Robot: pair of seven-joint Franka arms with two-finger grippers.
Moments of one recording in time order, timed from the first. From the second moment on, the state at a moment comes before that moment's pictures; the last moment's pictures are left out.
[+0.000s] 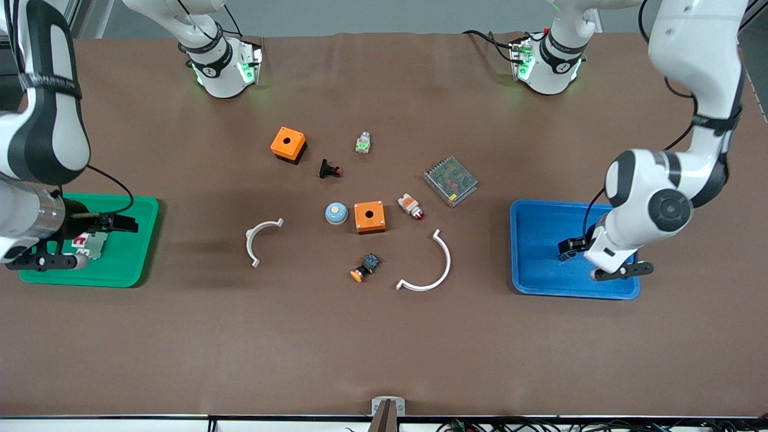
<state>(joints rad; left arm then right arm) -0.04 0.36 -0.05 -1.90 0.08 2.18 -0.25 -0.01 0.28 -0.08 -1.60 0.02 1.71 -0.10</state>
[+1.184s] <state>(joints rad) -0.03 -0.10 -0.05 -1.71 -0.01 1.66 -0.13 -0.01 0.13 -0.09 -1.55 0.02 1.58 -0.10</state>
